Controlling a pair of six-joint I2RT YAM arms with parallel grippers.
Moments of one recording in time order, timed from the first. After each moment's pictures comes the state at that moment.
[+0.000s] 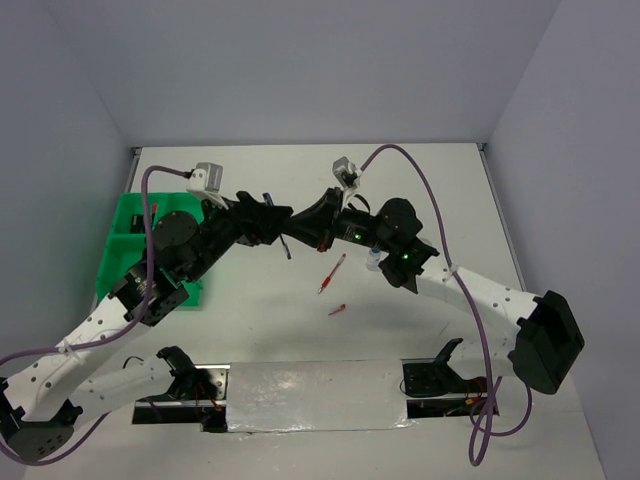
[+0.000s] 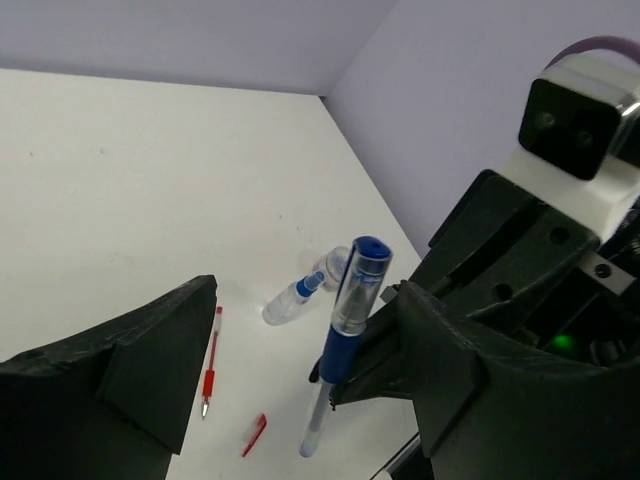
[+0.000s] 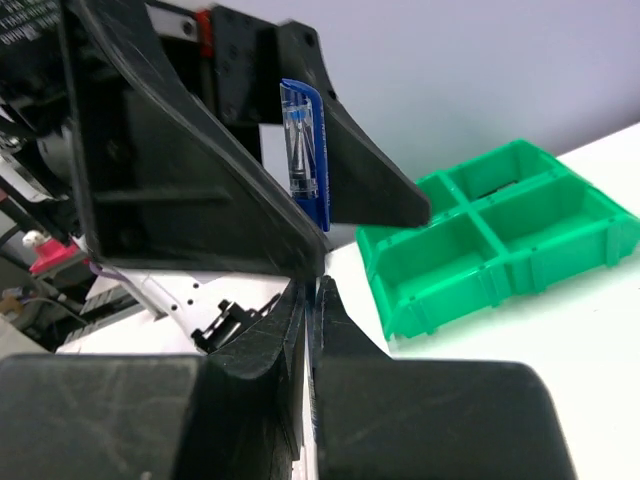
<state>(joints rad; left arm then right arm) -0.74 0.86 1.00 -0.15 -0.17 -0.59 0.78 1.26 0.89 0.65 -0.56 0.55</state>
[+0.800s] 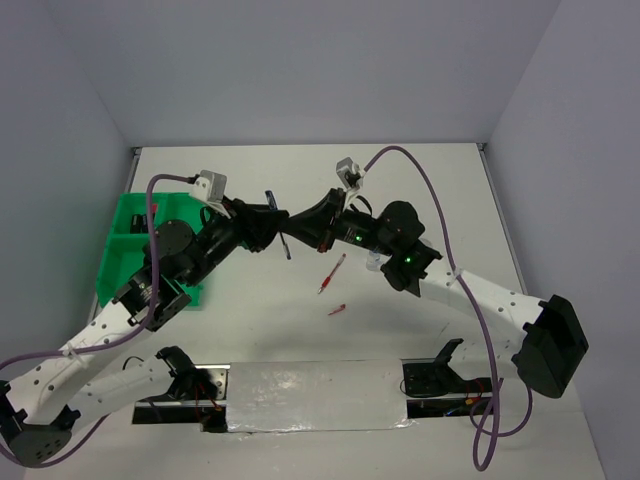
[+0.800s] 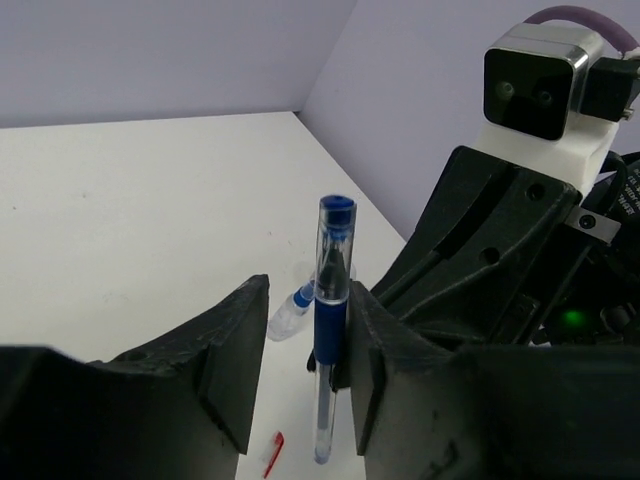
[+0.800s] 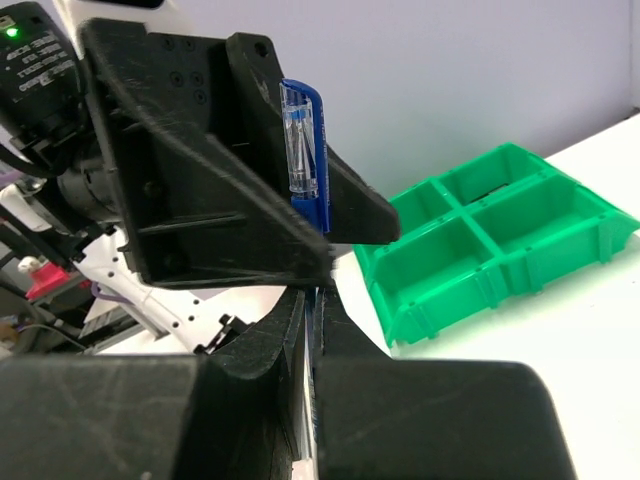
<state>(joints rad) -0.74 0.82 0.93 -0.03 -0.08 -0.47 0.79 1.23 0.88 0.64 -0.48 0.57</state>
